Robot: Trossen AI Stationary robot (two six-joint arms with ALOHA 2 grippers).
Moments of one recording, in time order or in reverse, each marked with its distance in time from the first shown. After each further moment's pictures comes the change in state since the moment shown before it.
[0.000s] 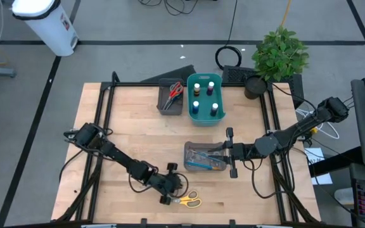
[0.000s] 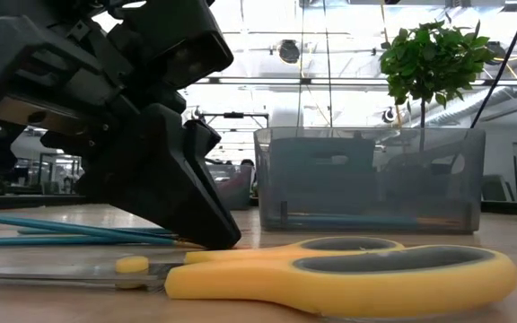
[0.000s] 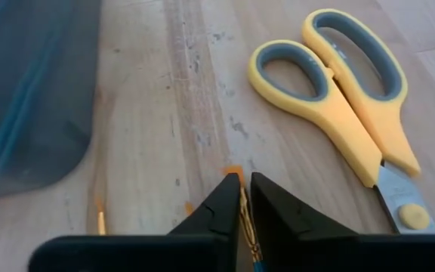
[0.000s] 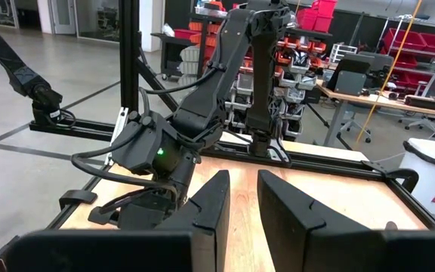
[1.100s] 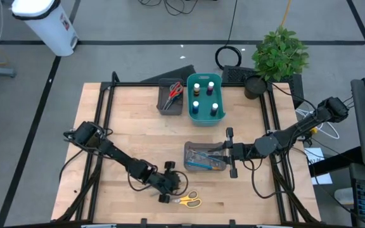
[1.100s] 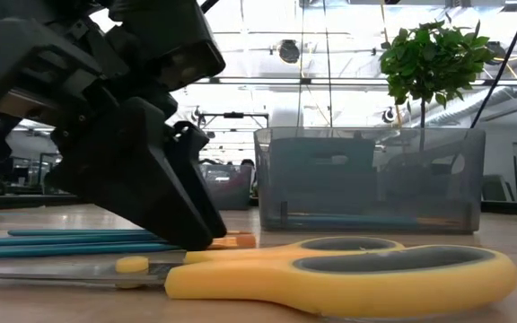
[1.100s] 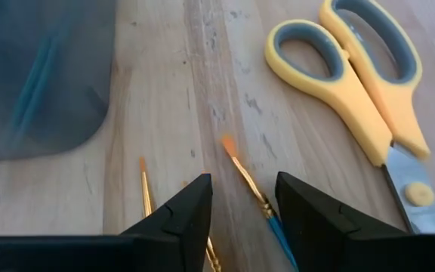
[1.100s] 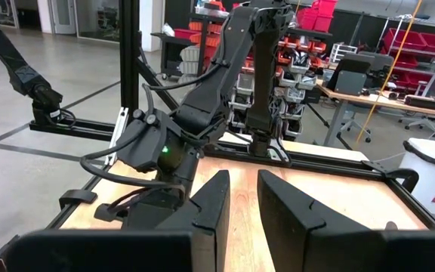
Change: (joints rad) left arm -0.002 -0.048 -0.006 -0.014 -0.020 -0.033; right arm 0.000 0.000 0.000 -0.001 0.000 0.000
